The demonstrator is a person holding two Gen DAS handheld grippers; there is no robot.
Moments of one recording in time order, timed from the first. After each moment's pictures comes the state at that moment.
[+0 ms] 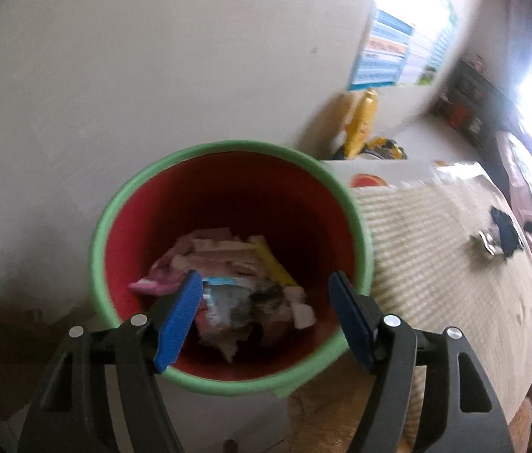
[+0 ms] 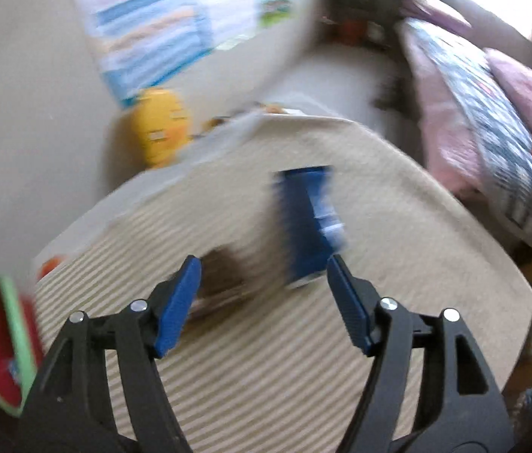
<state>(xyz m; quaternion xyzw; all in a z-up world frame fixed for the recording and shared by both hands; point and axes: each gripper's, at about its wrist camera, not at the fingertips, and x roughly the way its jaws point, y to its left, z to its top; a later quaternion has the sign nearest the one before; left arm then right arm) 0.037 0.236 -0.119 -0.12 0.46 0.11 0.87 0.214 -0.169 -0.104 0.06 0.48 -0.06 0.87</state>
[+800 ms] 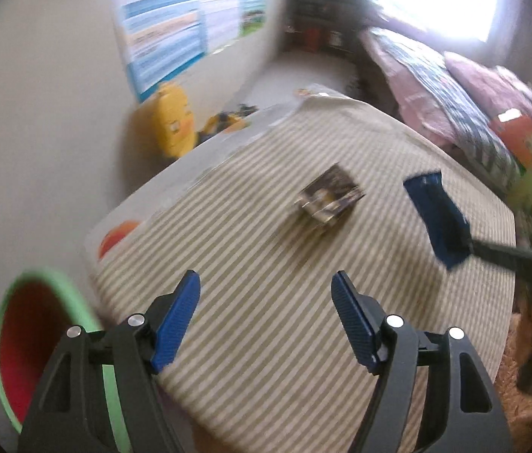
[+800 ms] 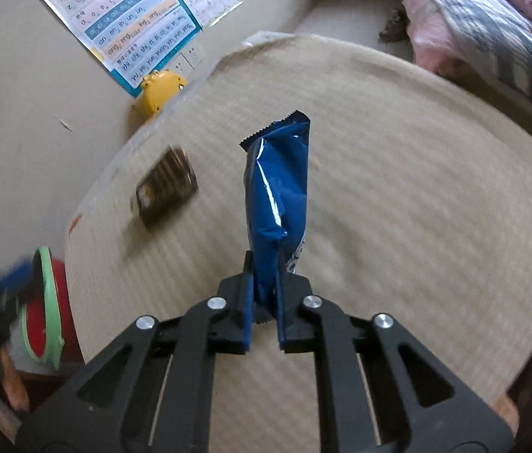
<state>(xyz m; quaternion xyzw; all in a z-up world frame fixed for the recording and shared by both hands) 0.136 0.016 -0.102 0.06 0.48 -0.13 0.87 0.084 -0.247 -0.143 0.18 0.51 0.04 0.84</state>
